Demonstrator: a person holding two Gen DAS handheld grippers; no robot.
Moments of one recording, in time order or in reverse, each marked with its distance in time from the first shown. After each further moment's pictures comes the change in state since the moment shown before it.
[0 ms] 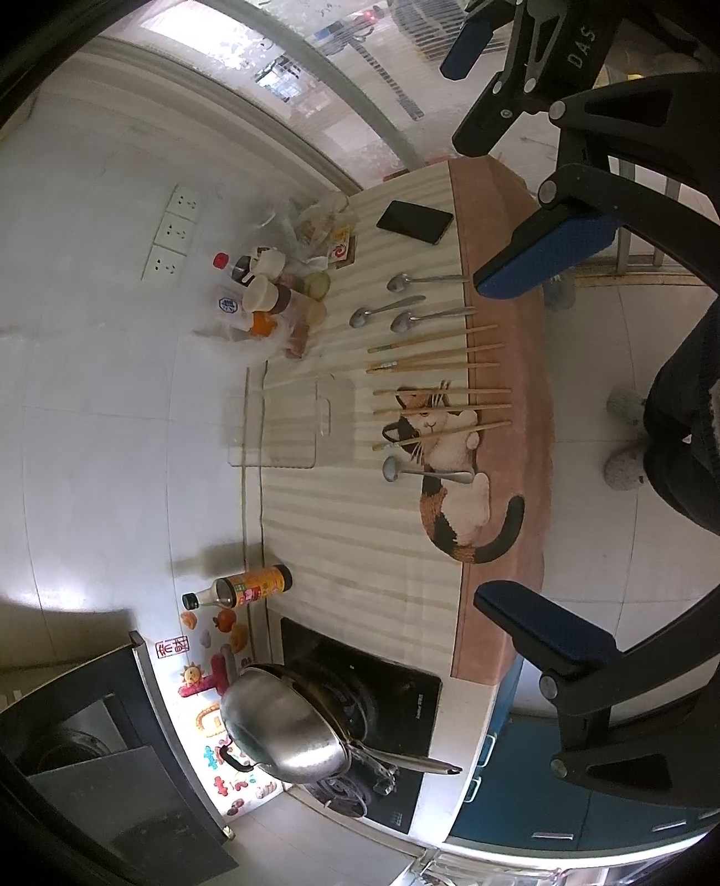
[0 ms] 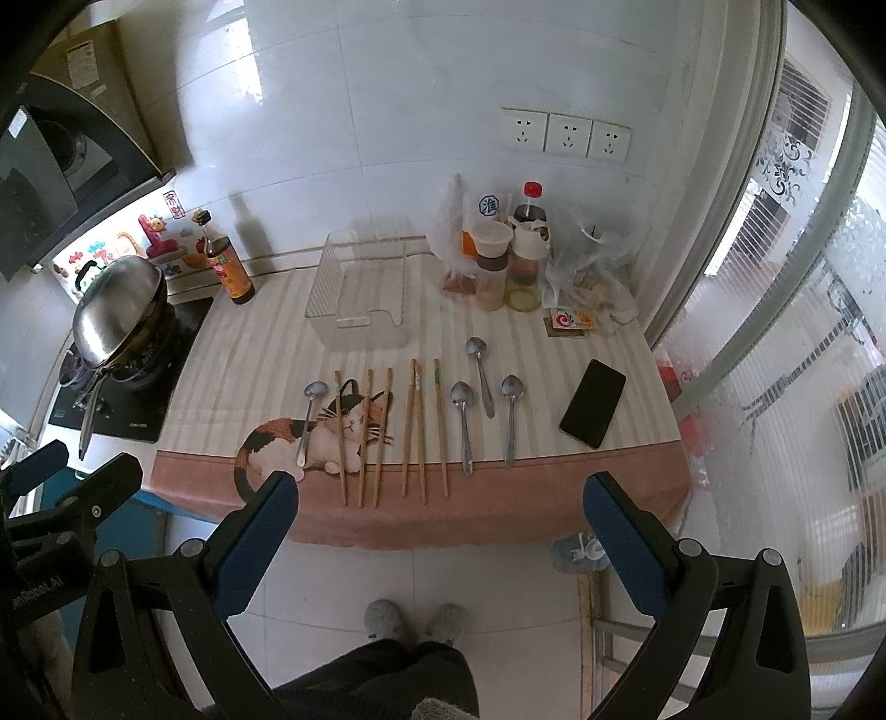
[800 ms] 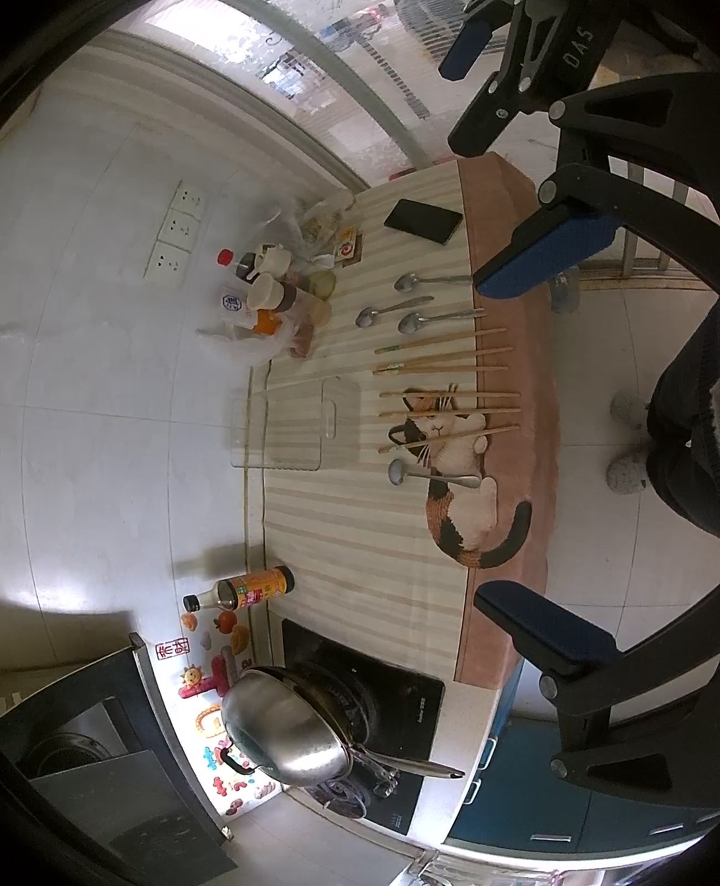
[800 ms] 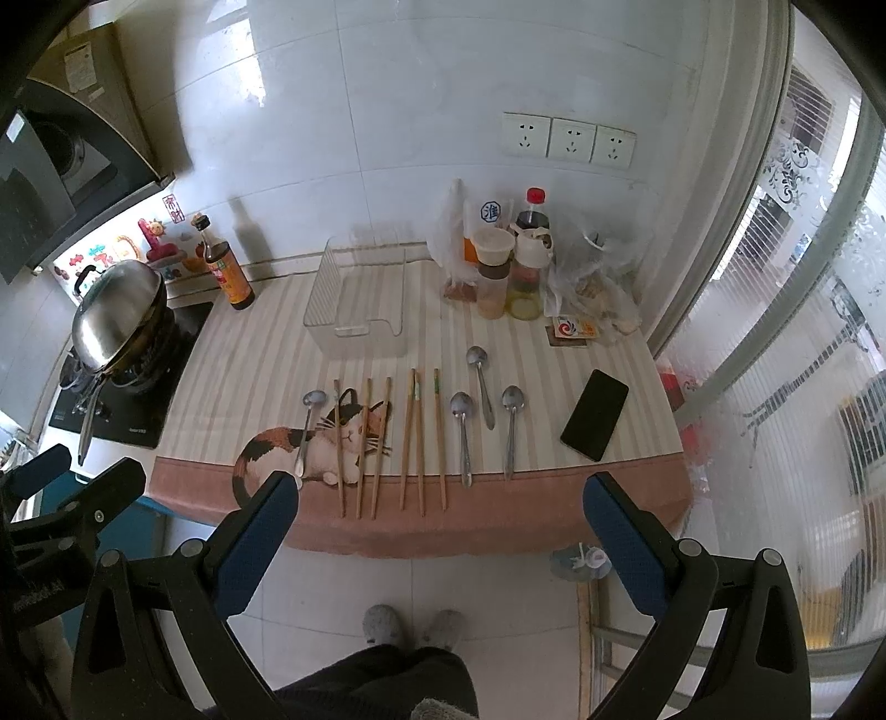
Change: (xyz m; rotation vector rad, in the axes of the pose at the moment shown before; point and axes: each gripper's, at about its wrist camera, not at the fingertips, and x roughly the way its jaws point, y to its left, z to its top) left arm 0.005 -0.004 0.007 -0.004 -0.004 0.013; right arm 0.004 0.000 0.016 0.003 -0.004 0.000
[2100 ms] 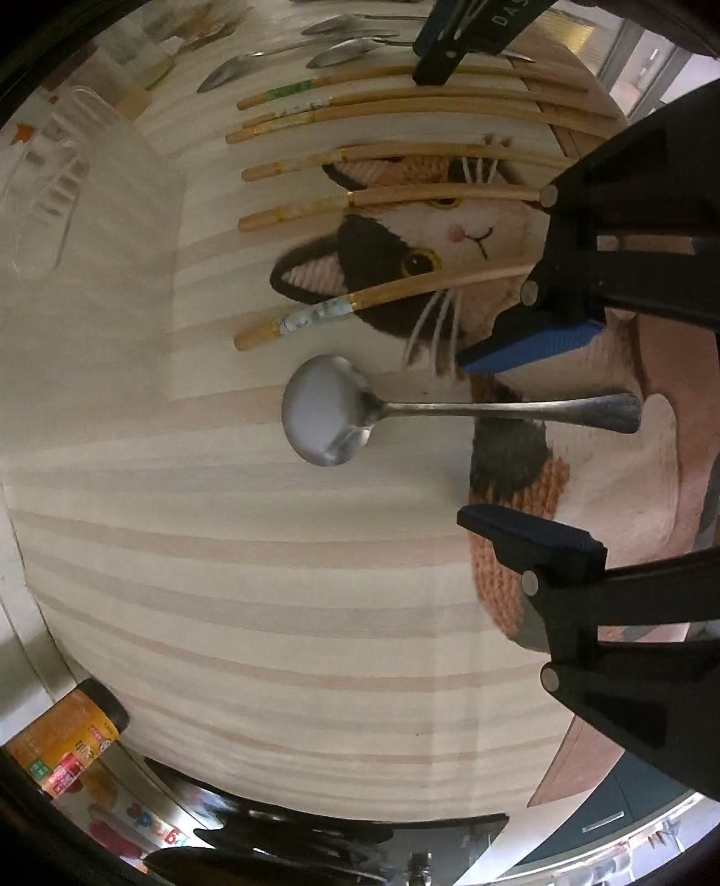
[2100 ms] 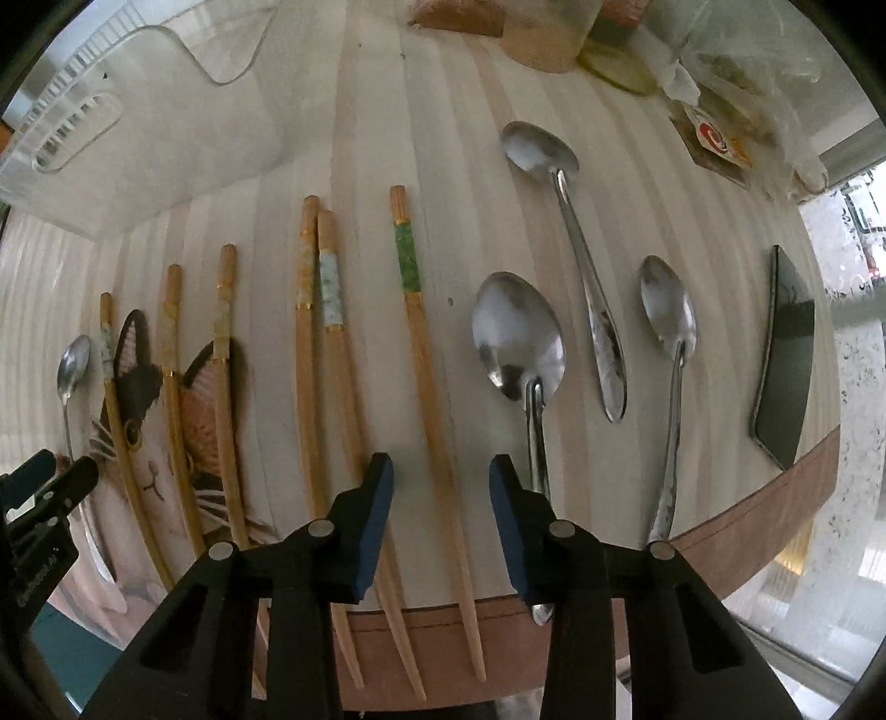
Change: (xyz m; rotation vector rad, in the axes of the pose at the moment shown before) left arm 0.393 0.029 -0.006 0.113 0.473 0.094; right arm 0.419 0.006 0.014 0.073 0.488 -0.142
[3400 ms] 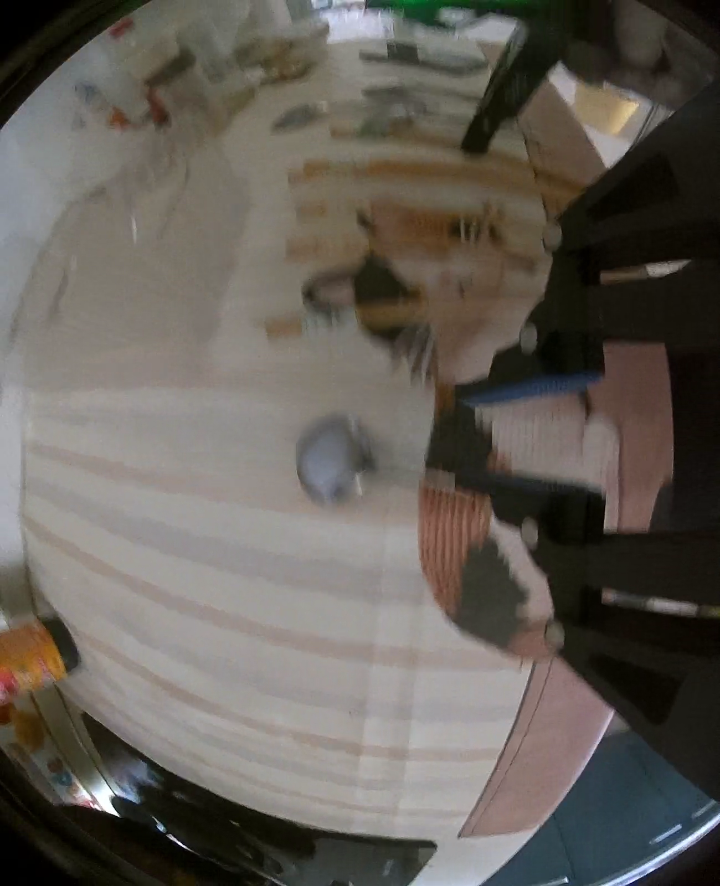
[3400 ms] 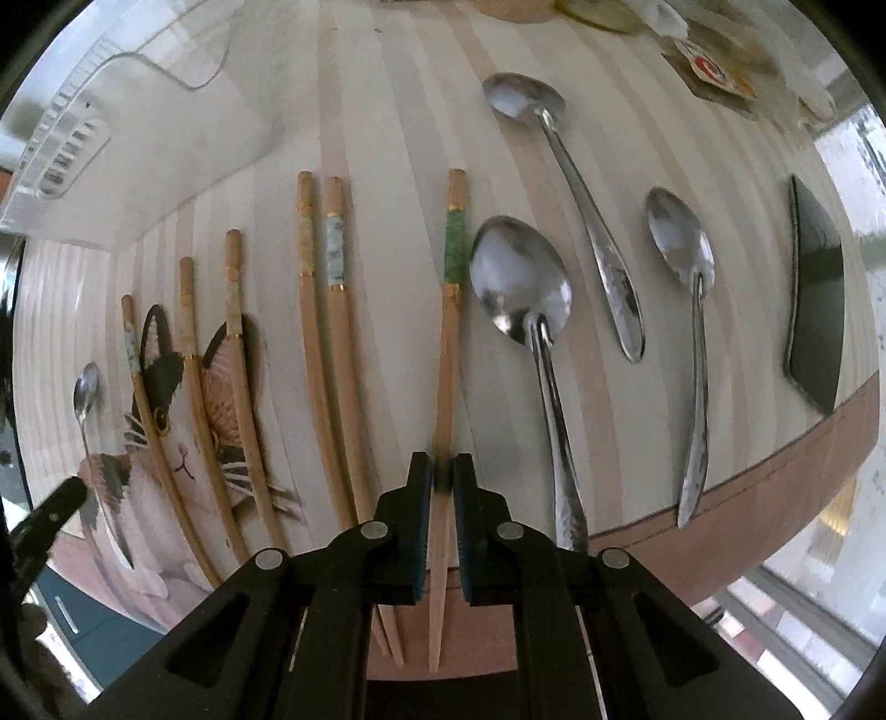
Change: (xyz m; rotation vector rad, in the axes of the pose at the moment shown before) left arm -0.073 0.018 -0.016 -0.163 -0.019 -0.178; right arm 0.024 -0.038 -0.037 0.064 0.070 0.135
